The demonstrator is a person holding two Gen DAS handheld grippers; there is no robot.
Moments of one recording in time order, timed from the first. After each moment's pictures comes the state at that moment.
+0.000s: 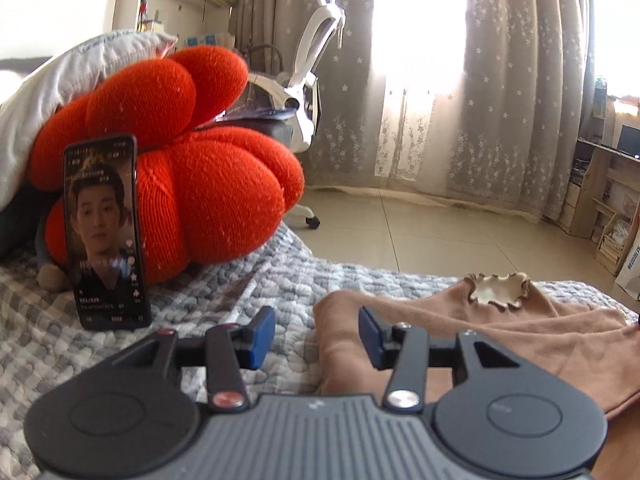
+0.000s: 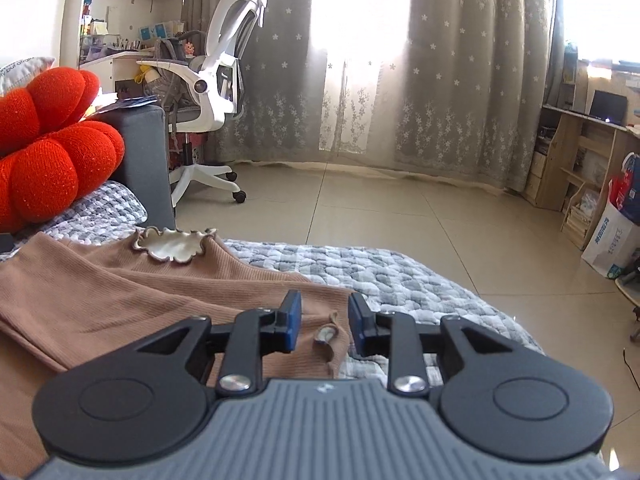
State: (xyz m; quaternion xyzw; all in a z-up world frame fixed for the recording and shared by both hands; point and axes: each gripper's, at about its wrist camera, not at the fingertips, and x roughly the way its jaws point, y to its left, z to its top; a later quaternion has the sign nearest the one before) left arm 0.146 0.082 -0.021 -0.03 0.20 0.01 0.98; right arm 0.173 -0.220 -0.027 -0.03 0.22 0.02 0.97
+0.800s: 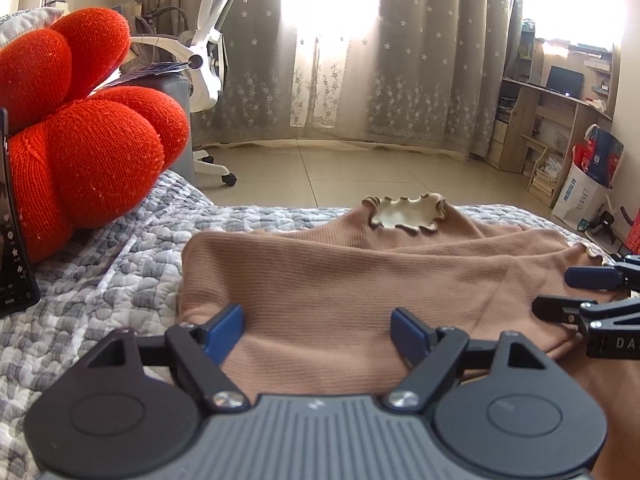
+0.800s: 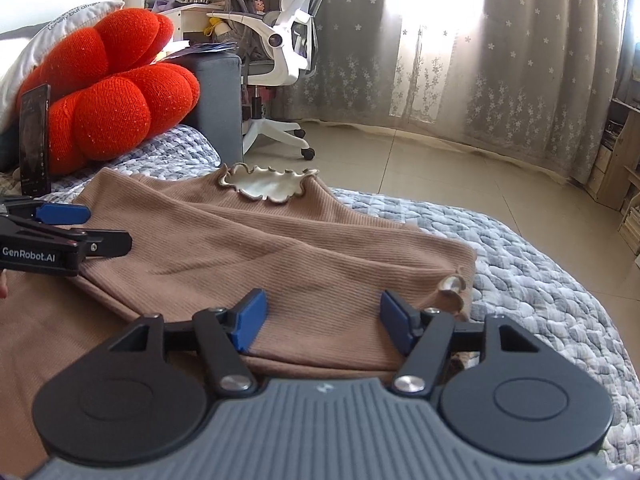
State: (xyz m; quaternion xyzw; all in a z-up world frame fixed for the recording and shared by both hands) left arm 0.165 0.043 -0.056 0.00 0.29 -0.10 0.95; right arm 0.175 -0.183 -0.056 -0.06 0.29 0.12 0.95
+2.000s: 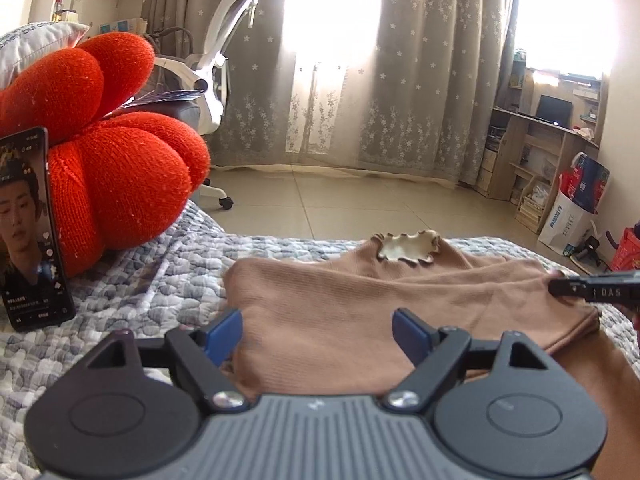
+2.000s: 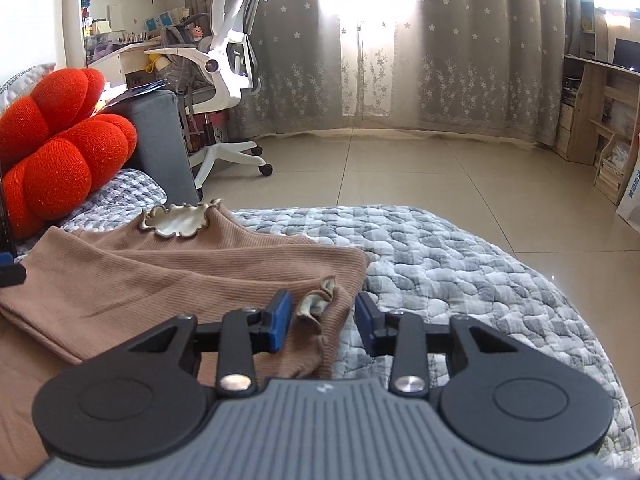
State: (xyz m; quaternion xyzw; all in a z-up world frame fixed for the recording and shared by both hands) left arm 0.149 0.082 -0.027 -0.03 0.25 -0.10 0.96; right arm 0.189 -0.249 -0.050 0.02 0.28 0.07 0.96
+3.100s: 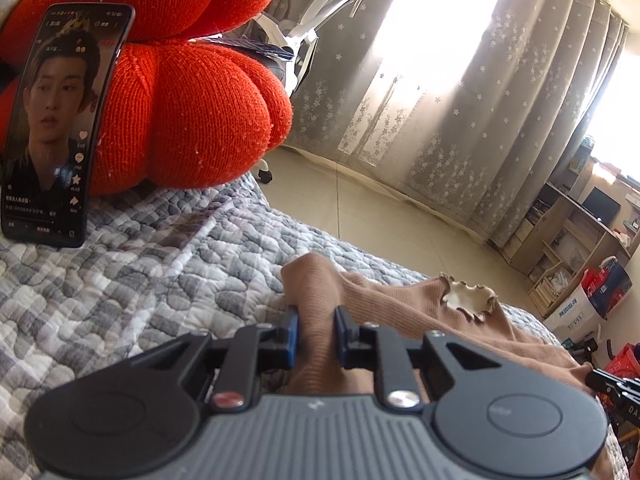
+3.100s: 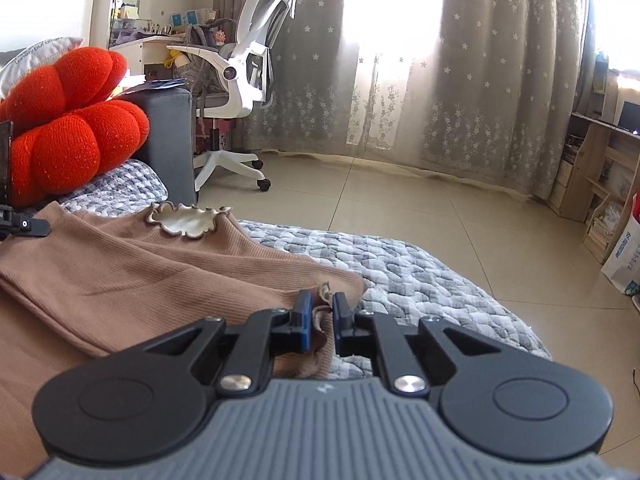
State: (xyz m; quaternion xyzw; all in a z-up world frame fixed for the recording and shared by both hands) left arm 0.185 0.115 -0.059 -0.19 0.27 -0.05 0.94; right arm 0.177 -0.238 -0.040 -0.04 0.24 0.07 0.97
